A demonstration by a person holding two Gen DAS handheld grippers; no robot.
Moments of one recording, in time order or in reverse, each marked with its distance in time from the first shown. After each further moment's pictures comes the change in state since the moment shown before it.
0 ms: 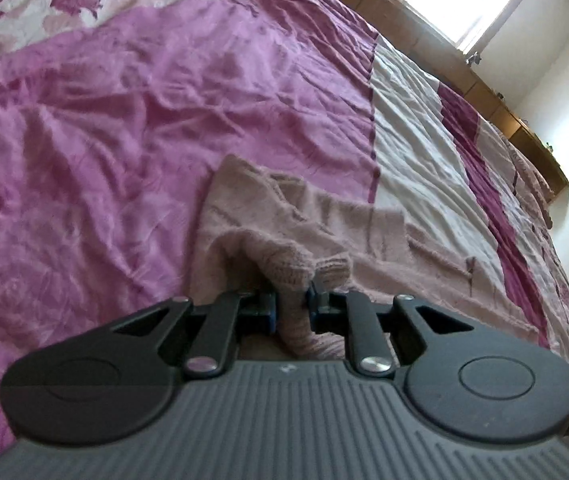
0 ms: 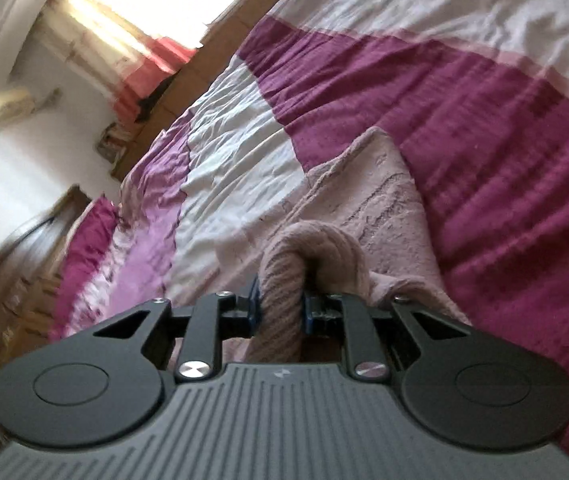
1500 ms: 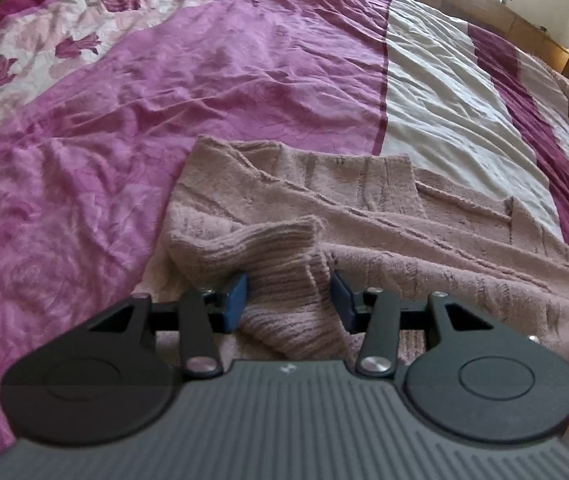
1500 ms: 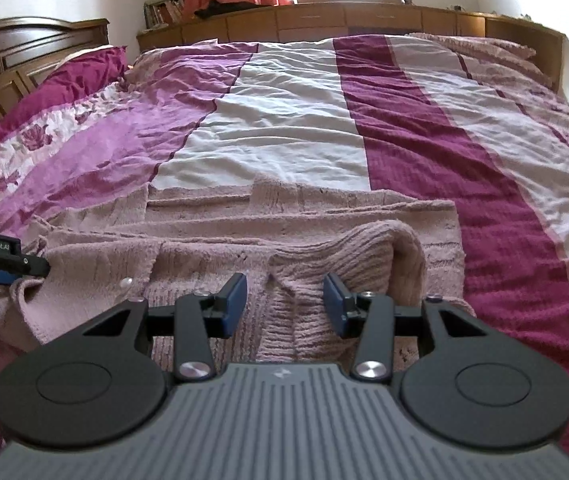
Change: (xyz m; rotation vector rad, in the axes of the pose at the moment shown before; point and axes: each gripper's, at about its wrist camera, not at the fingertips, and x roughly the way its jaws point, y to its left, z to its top) left arm 0.011 -0.084 -0.026 0.188 0.054 0.296; right arm -0.024 0.103 -0.059 -0.692 0.052 -0.219
